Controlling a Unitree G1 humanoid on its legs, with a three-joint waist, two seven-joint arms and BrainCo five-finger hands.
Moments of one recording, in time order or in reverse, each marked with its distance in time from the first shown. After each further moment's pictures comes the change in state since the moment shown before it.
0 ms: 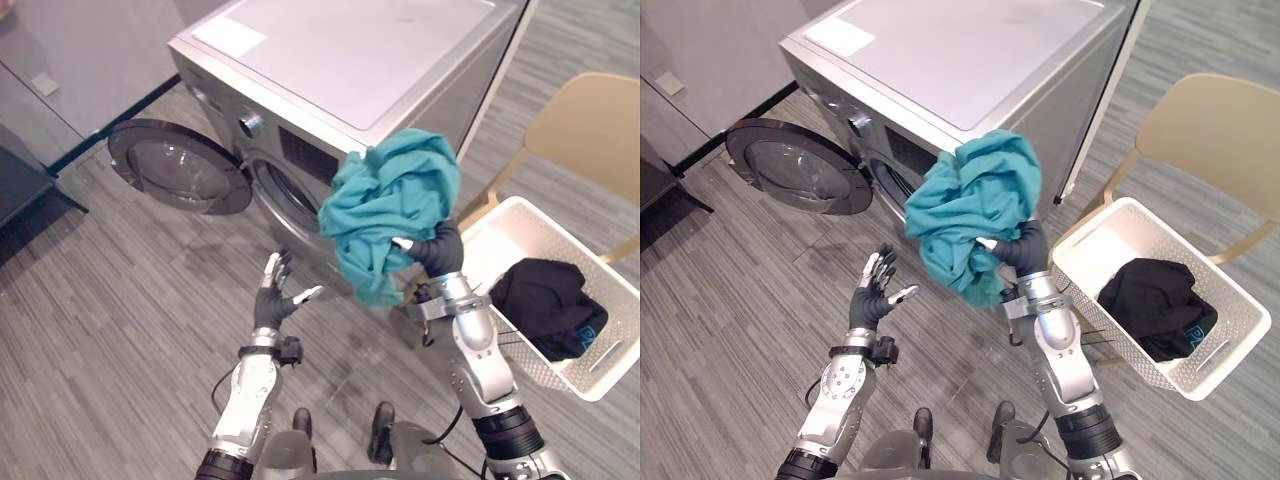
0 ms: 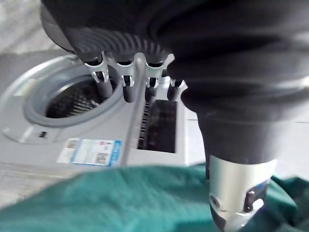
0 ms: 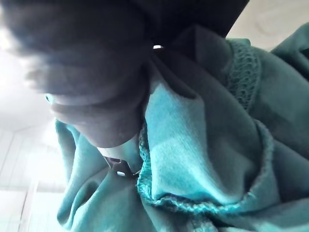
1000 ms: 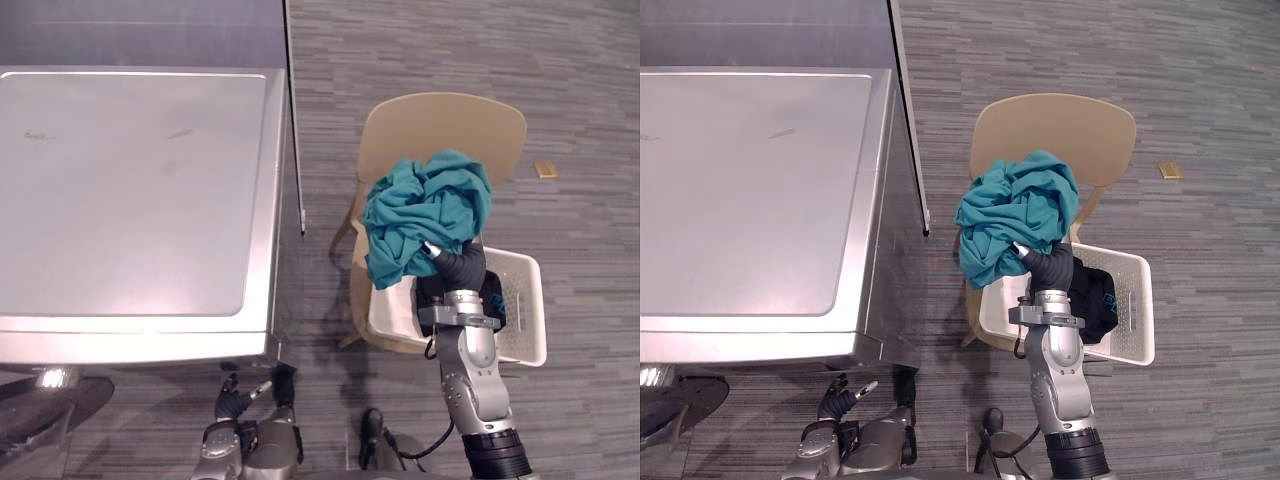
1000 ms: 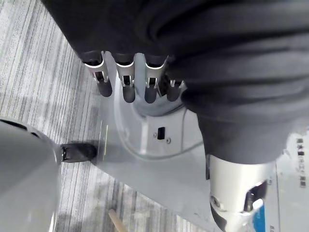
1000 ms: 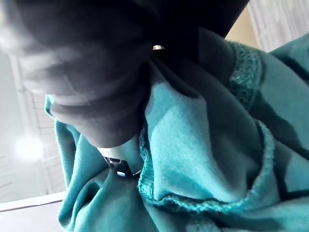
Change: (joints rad) left arm 0.068 0.043 0.338 0.887 0.003 0.128 -0.019; right arm 0.119 0.107 -0.271 0.008 0.043 -0.019 -0.114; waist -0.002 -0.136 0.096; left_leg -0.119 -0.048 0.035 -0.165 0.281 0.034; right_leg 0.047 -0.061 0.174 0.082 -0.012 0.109
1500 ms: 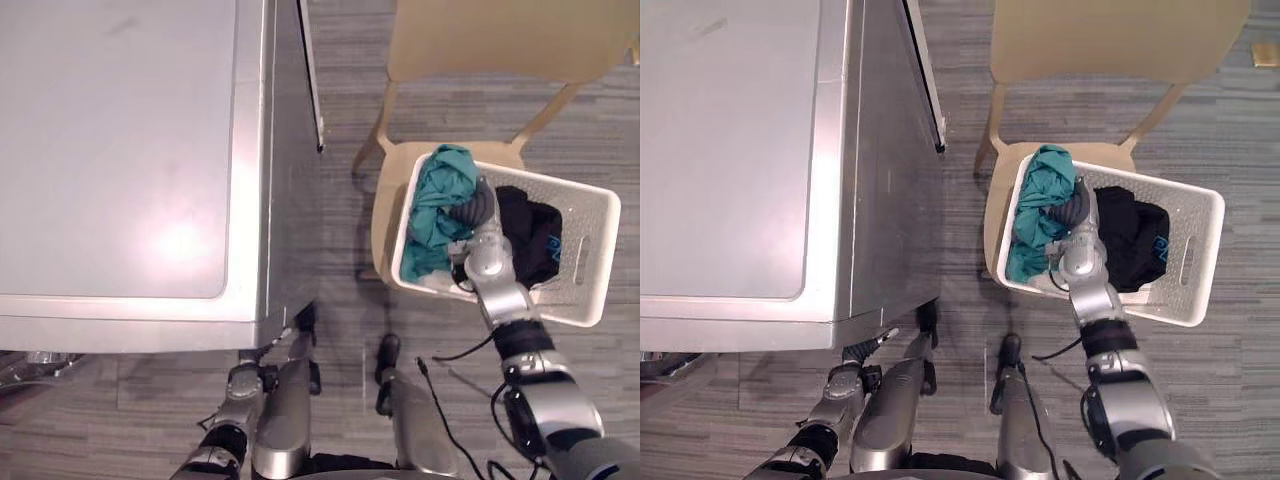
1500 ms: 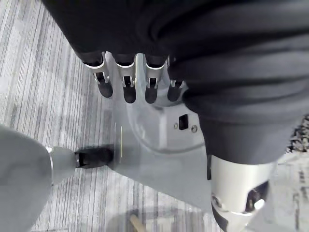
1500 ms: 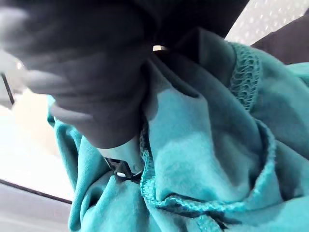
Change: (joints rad) left arm -0.161 -0.044 -0.045 0.008 -0.020 0.002 0.044; right arm -0.355 -0.133 -0.116 0.422 -0.359 0.163 -0.206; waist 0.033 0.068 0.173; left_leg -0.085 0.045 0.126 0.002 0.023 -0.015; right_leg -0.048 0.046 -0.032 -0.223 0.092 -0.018
